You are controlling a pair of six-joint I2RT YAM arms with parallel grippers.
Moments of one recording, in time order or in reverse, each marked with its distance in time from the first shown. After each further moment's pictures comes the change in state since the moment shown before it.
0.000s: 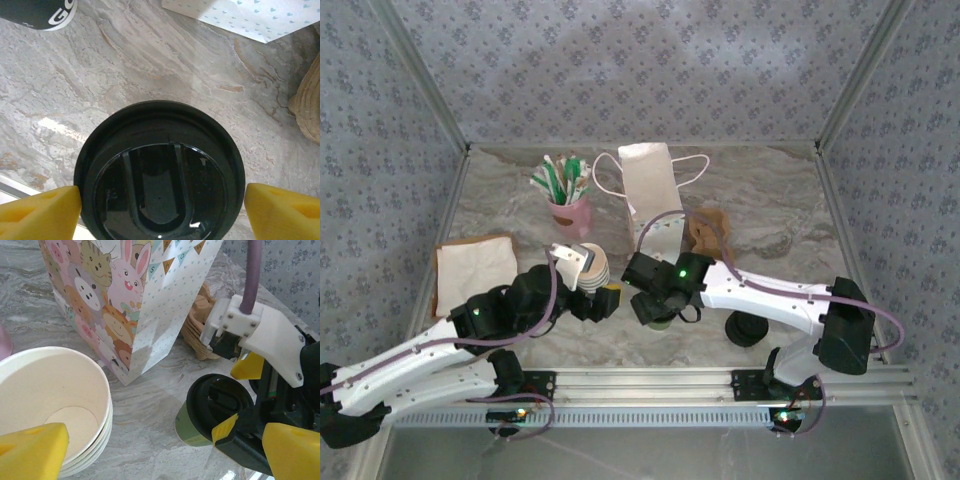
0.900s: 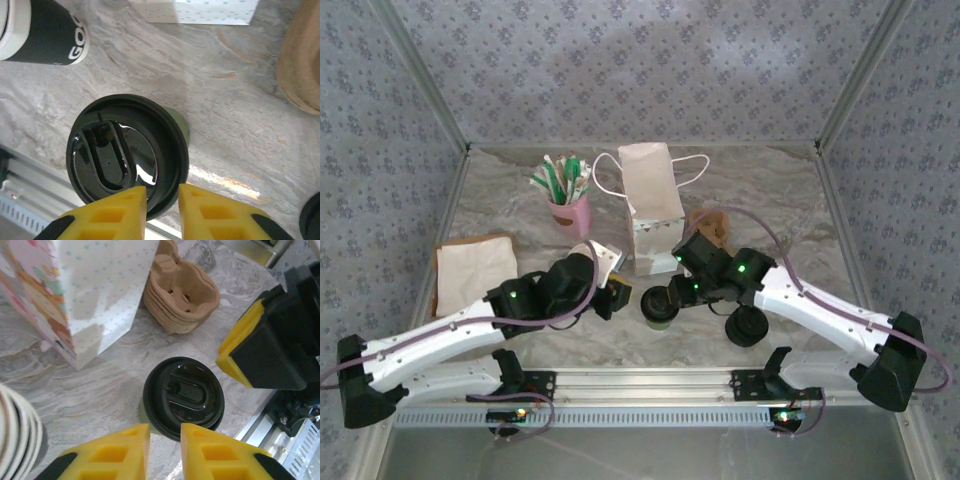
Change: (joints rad) left arm -0.009 0.248 0.074 0.056 0.182 -0.045; right arm -0.236 -0.299 -0.212 0.130 -0.265 0.038
